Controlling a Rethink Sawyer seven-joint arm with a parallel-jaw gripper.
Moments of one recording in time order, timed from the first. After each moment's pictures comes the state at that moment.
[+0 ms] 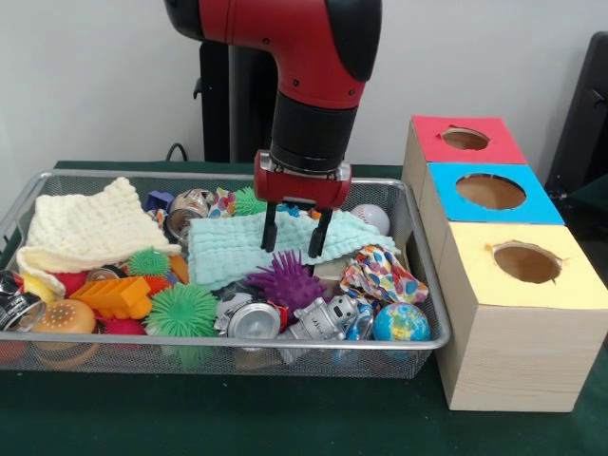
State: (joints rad) arm -0.20 -0.54 -0.07 1.65 -0.20 0.36 1.67
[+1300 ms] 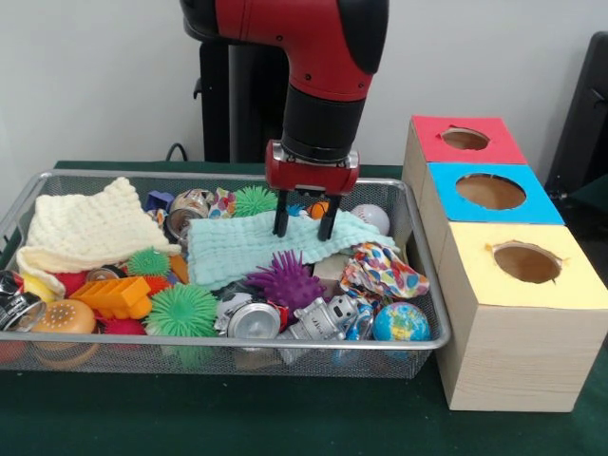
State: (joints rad) arm -0.20 -0.56 -0.05 1.71 -0.24 0.36 1.67
